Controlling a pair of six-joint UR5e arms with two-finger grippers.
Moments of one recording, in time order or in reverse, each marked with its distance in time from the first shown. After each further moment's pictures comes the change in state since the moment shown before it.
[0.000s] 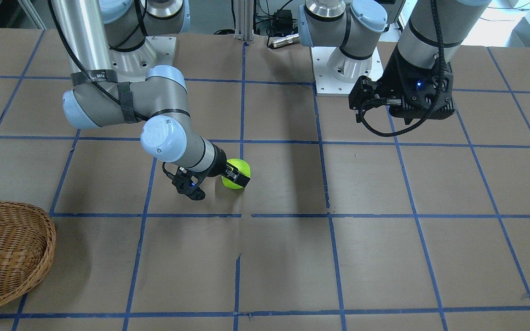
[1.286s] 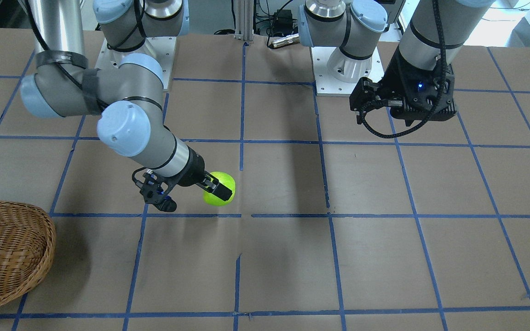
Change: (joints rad) left arm 0.003 -0.005 0.002 0.008 -0.004 0.006; right arm -0.124 -0.067 -0.168 0.098 -0.051 -0.093
